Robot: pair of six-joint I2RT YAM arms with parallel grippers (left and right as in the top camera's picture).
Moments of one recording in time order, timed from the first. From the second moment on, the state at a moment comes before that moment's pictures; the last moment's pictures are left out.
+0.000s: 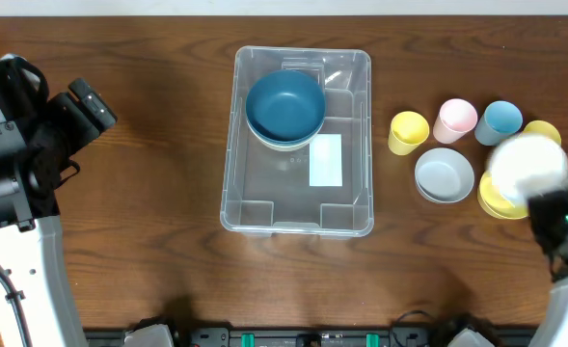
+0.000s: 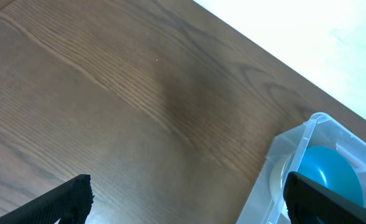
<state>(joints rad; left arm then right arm) 0.27 1.27 1.61 -1.13 0.01 -0.36 -0.66 0.97 0.86 -0.77 -0.41 0.64</state>
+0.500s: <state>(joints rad) 0.27 1.27 1.61 -1.13 0.01 -0.36 0.46 1.41 1.35 -0.52 -0.21 0.45</state>
